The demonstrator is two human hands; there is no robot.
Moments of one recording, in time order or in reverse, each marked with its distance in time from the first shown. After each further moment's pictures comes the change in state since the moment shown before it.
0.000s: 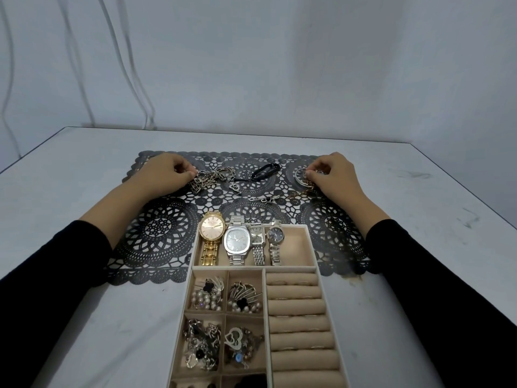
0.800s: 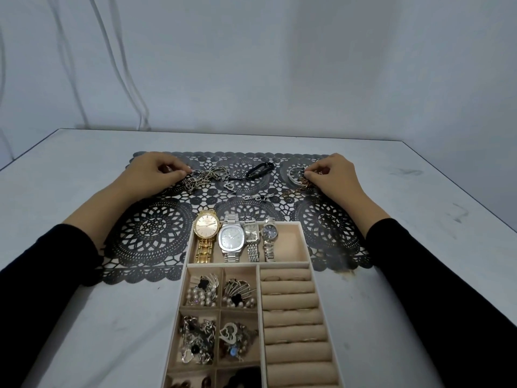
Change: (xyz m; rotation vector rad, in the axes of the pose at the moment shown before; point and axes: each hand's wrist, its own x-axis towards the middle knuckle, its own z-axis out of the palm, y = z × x) left_hand -0.004 -0.017 -0.007 -0.076 0.031 0.115; right_hand -0.007 0.003 -0.012 -0.052 0.003 0.018
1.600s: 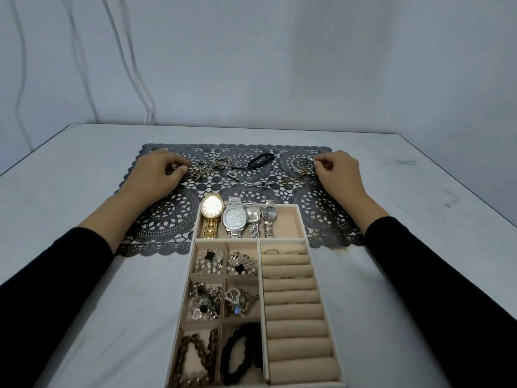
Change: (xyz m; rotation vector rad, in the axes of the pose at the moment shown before) left_hand -0.034 0.007 0.006 0.168 0.154 0.053; right_hand -0.026 0.004 -0.004 -0.054 0.111 -0.029
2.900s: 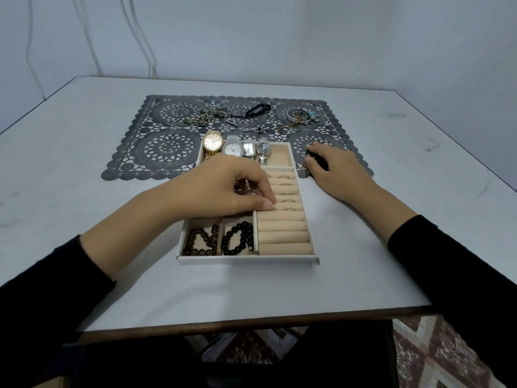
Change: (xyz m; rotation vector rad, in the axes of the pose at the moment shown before) left_hand -0.147 0.147 -0.031 -0.397 -0.538 0.376; right_hand -0.130 -0.033 -0.059 -0.084 -0.298 -0.116
